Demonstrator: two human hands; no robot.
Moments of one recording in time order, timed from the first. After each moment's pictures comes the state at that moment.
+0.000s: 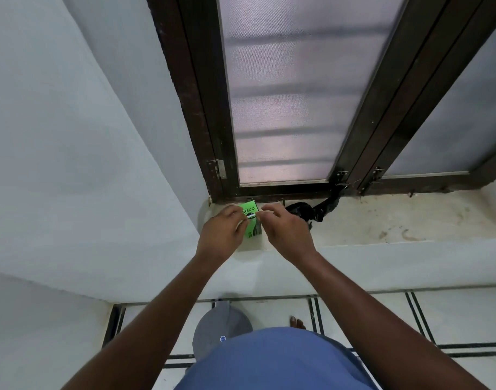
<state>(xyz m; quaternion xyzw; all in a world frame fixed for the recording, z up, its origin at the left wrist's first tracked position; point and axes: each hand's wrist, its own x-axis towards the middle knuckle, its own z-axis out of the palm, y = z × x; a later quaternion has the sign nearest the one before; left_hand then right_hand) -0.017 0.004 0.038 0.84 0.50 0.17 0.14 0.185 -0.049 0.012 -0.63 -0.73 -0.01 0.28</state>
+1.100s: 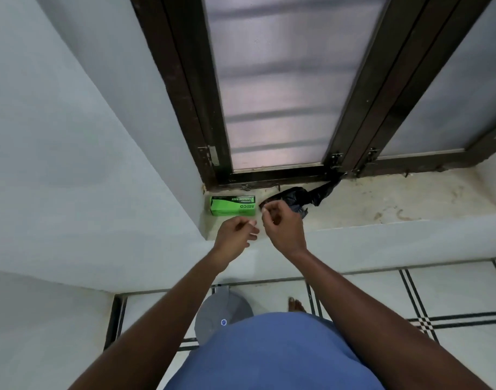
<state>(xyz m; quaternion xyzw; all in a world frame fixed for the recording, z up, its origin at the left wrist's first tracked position) 0.011 -0.030 0.010 0.51 0.58 0.22 0.60 0.167 -0.068 -0.010 -0.72 -0.46 0.25 0.45</state>
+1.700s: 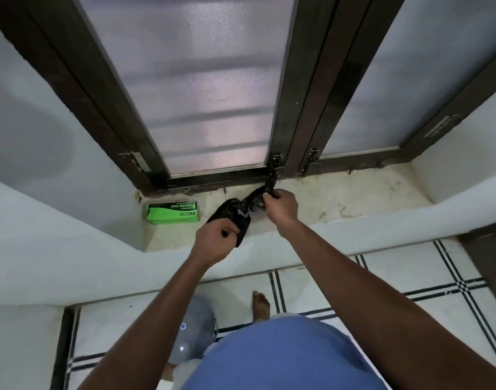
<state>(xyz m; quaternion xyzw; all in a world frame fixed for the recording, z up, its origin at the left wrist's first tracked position) 0.109 -0.037 -0.002 0.72 0.54 0.10 0.42 0.315 -0.044 0.004 -0.81 -0.21 0.37 0.40</state>
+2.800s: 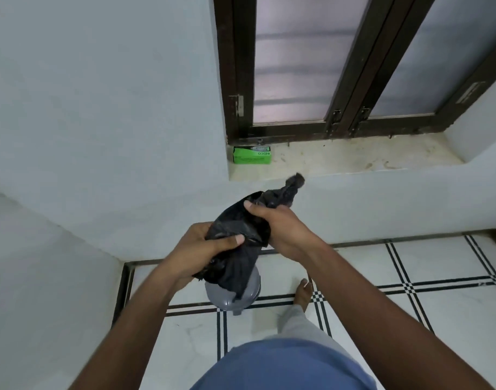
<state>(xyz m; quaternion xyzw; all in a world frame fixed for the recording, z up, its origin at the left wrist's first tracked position) -0.202 -0.252 0.136 0.50 0.51 0.18 0.68 0.003 -0.270 0.117 -0.53 -0.18 0.68 0.48</state>
